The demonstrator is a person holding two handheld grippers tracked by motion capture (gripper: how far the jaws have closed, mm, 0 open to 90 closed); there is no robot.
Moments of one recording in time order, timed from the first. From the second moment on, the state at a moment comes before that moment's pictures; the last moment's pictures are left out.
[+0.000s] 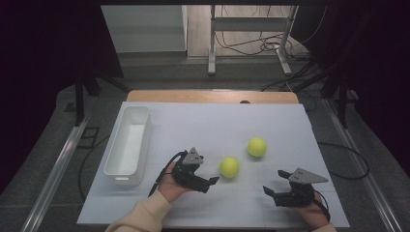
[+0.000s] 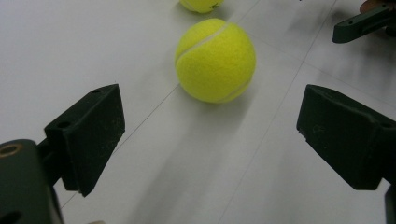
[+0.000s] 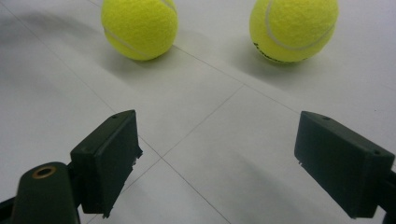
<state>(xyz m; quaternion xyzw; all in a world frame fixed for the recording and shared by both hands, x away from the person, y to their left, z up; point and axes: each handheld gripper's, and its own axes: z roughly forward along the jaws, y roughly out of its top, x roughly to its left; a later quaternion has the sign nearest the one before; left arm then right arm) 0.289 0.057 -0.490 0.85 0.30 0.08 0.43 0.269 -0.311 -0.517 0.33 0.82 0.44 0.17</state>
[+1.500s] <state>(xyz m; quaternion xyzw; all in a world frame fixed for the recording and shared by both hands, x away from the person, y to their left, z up) 0.310 0.011 -0.491 0.87 0.27 0.06 0.42 0.269 -0.312 -0.517 0.33 0.82 0.44 0.17</state>
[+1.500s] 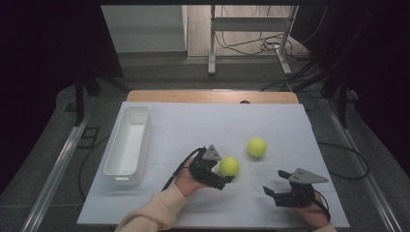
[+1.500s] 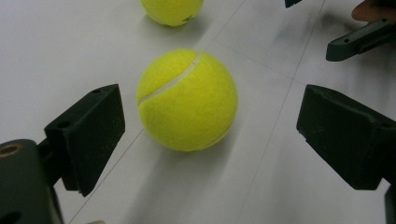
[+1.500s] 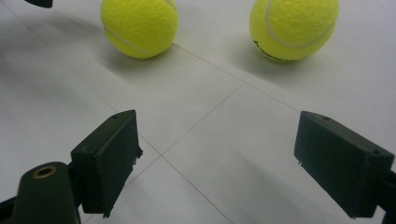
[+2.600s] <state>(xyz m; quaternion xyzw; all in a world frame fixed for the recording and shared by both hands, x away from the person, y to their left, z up) 0.328 -0.023 -0.489 0.87 0.26 0.04 0.42 0.268 -0.314 -0.516 0.34 0.81 0.44 0.17</state>
